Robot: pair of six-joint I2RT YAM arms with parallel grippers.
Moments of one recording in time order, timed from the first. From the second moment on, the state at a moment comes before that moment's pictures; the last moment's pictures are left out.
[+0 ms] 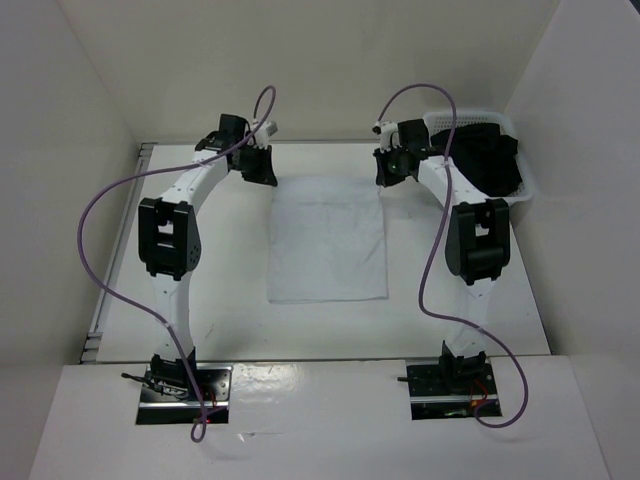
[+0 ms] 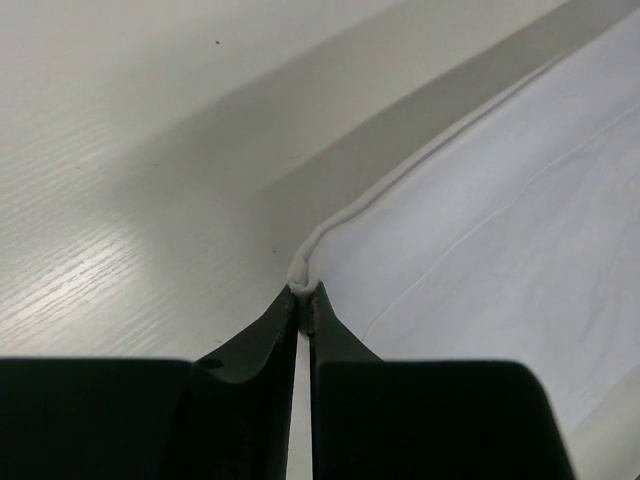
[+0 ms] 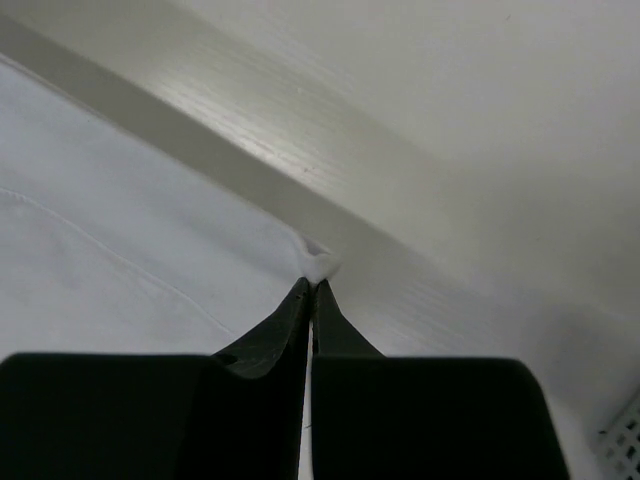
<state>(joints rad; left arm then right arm) -0.16 2.21 1.95 -0.64 0.48 0.02 0.16 2.08 1.72 -0.49 -0.29 -0.19</state>
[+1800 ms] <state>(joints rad) -0.33 1.28 1.12 -0.75 0.38 0.55 0.36 1.47 1.05 -0.54 -0.06 -0.67</state>
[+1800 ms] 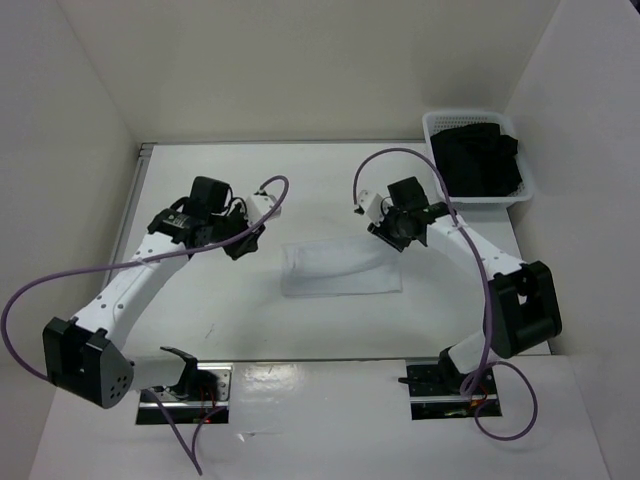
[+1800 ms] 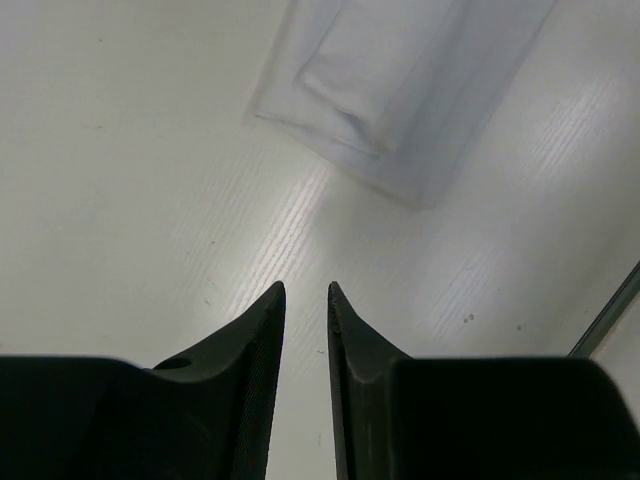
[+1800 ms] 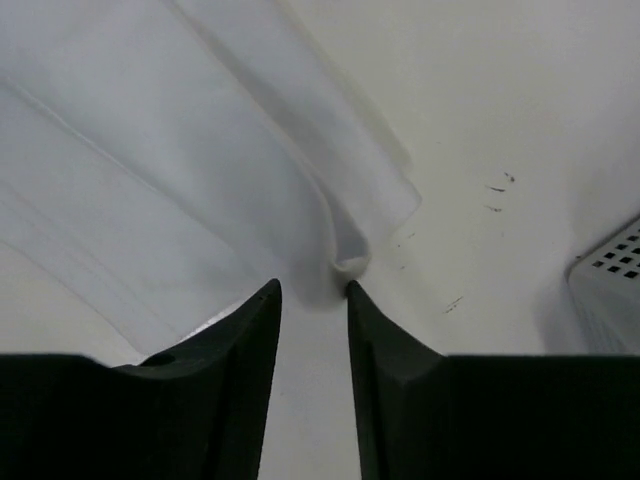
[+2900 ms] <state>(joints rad) -0.10 1.11 1.06 -0.66 0.16 0.17 0.61 1.75 1.34 -0.75 -0.21 -0.72</state>
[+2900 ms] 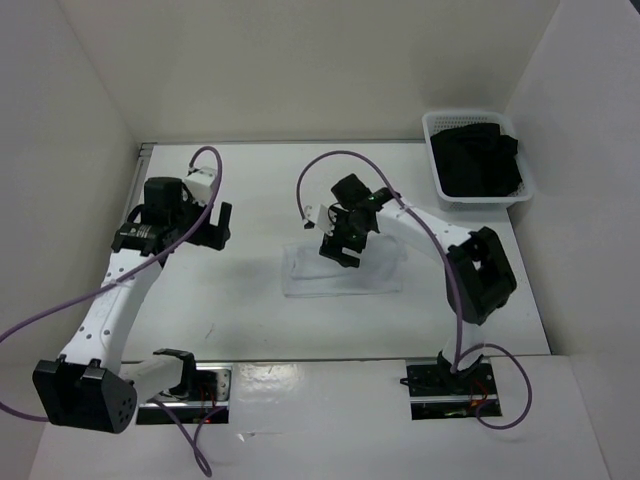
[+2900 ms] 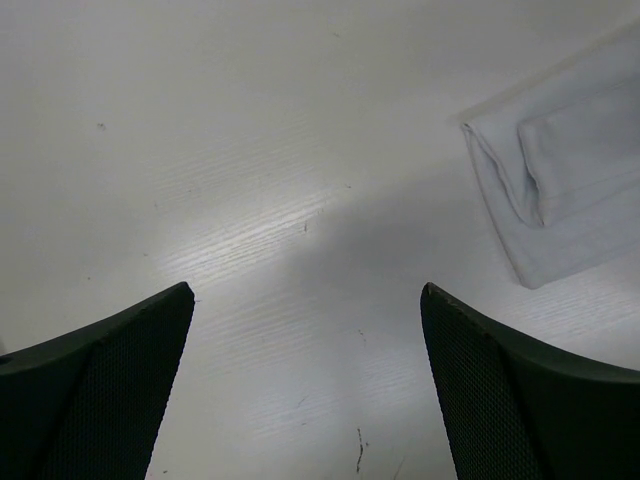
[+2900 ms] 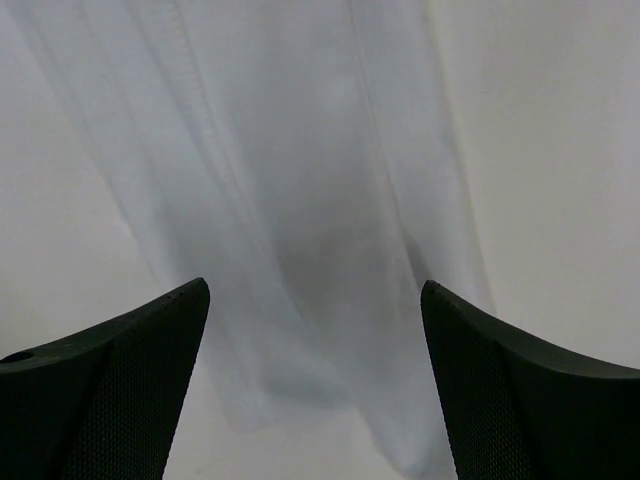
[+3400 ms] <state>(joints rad) -0.09 1.15 1.06 -0.66 0.13 0.15 0.53 1.93 1.39 -0.75 -0.22 -0.77</state>
